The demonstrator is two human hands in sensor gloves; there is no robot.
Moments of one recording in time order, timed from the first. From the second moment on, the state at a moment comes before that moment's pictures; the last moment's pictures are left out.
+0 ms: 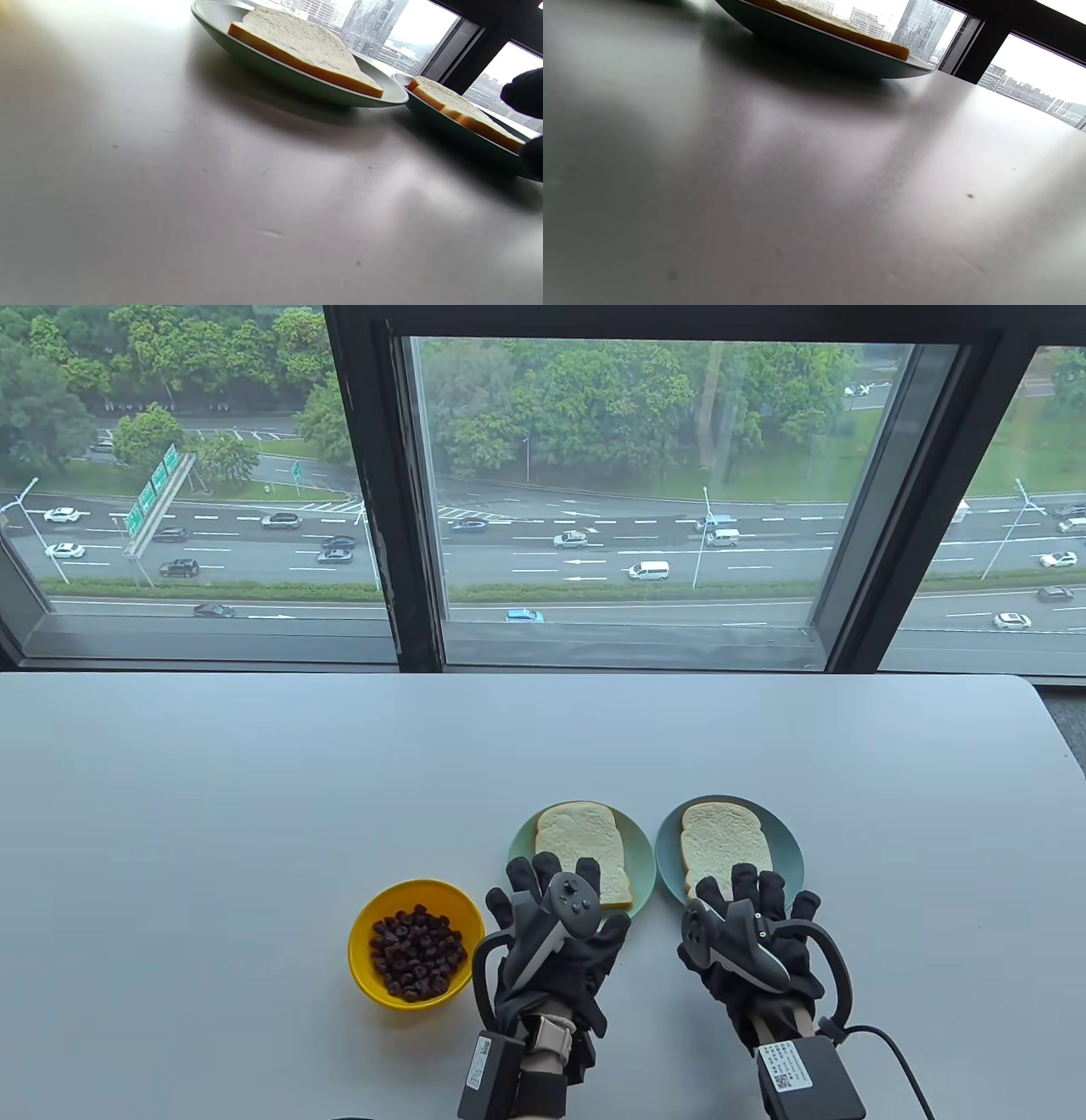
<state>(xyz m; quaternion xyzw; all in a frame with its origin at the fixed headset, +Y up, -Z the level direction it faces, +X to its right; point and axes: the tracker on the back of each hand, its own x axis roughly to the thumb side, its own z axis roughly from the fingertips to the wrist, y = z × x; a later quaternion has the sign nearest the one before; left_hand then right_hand) -0.040 -0.751 -0.352 -0.18 0.03 0.18 0.97 0.180 -0.760 -0.346 0.02 -0.10 -0.98 0.15</state>
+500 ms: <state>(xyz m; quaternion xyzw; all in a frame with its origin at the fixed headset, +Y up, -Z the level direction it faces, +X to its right) -0.183 -0.732 -0.350 -0.18 0.23 0.25 0.92 0.181 -0.759 -0.345 0.02 -0.11 -0.98 0.16</state>
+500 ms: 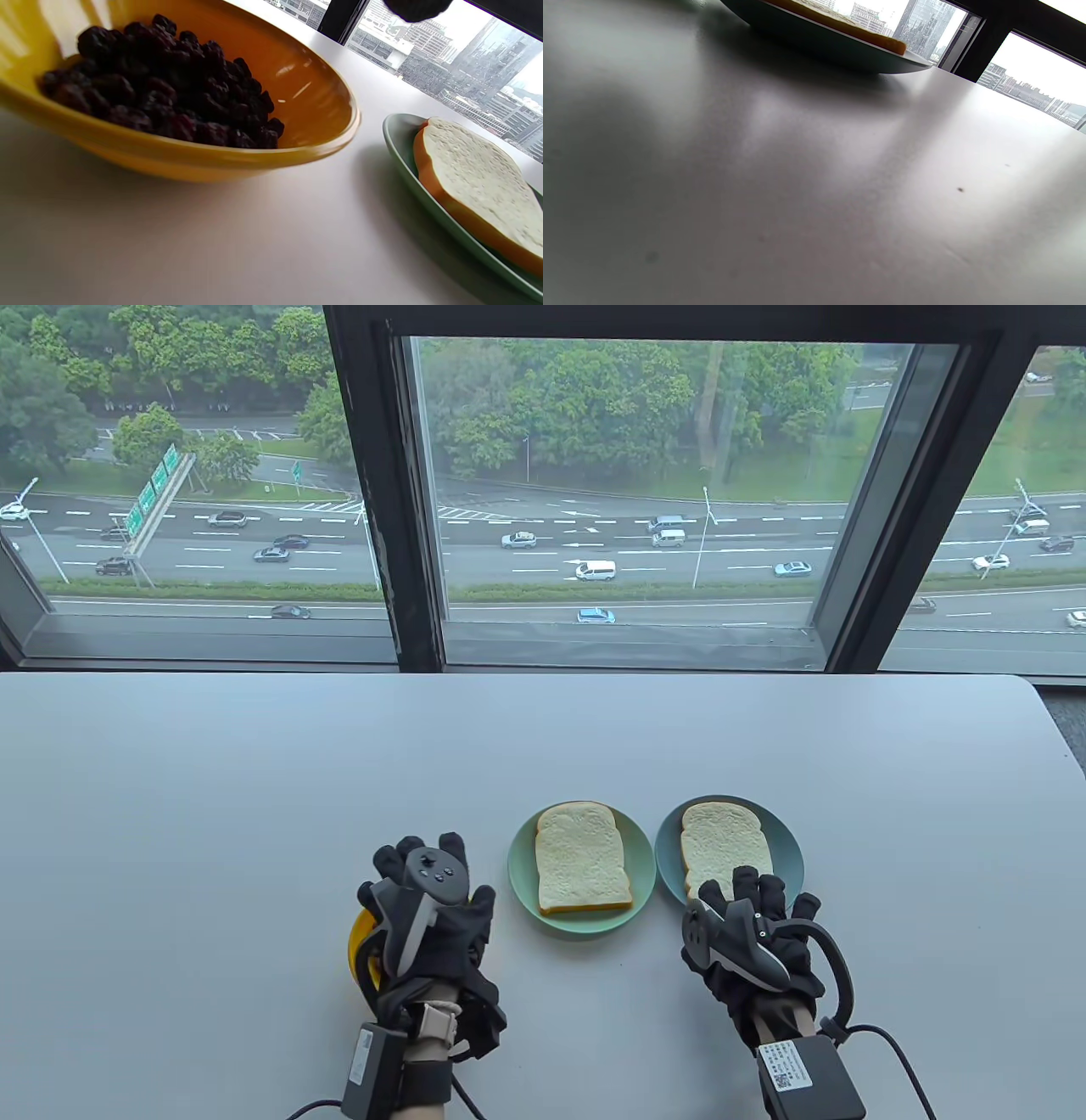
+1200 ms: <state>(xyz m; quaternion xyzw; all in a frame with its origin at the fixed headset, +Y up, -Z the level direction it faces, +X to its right) -0.241 -0.757 -0.339 -0.21 0.36 0.29 0.86 0.180 -0.761 -0.345 0.02 -0.10 -0.98 0.17</state>
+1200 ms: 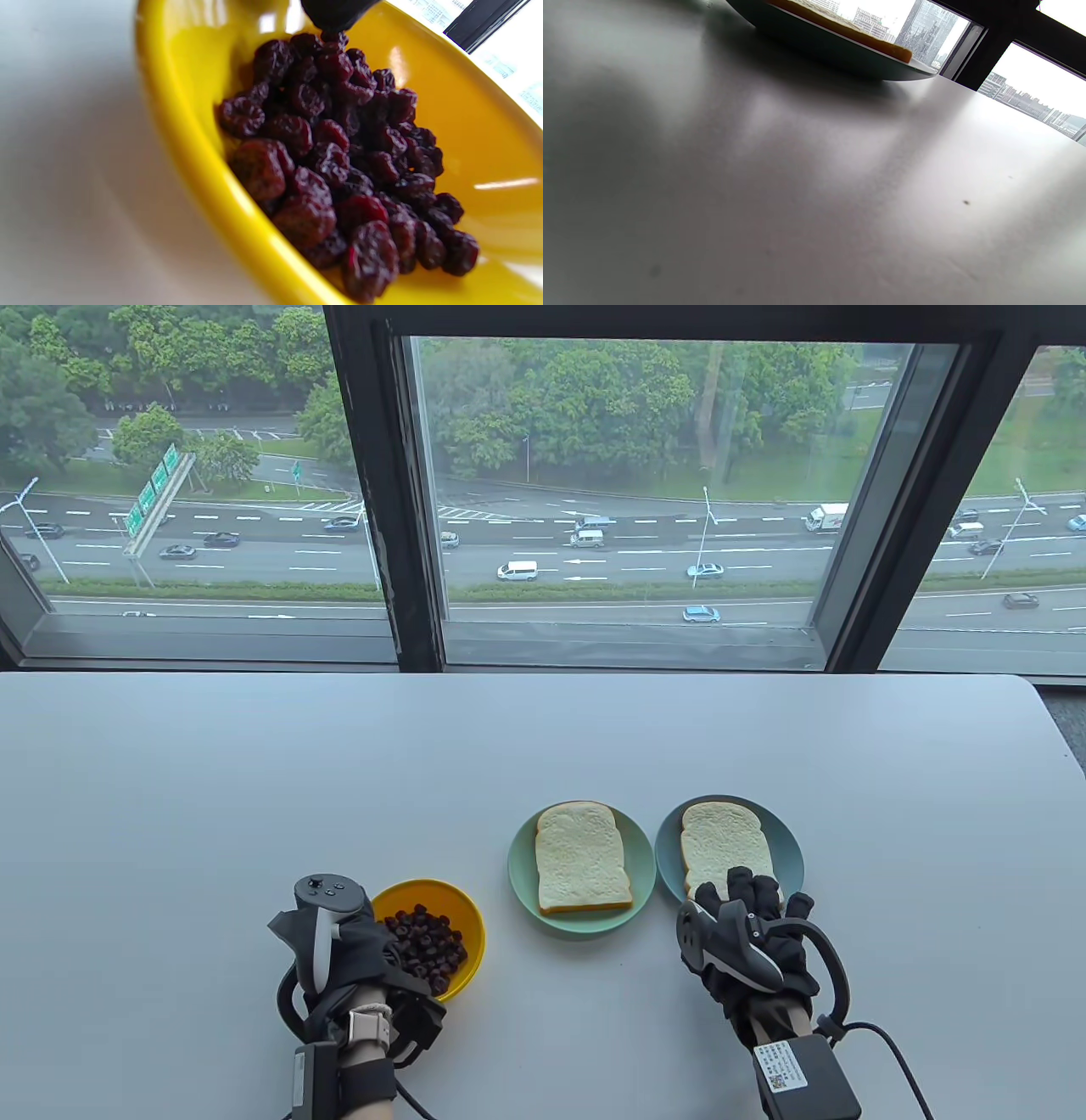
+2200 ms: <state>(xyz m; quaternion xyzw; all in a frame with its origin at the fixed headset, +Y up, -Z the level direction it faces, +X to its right) -0.200 -0.751 -0.333 -0.19 0.18 0.59 0.76 0.183 -0.757 -0.345 0.02 -0.08 -0.99 0.15</state>
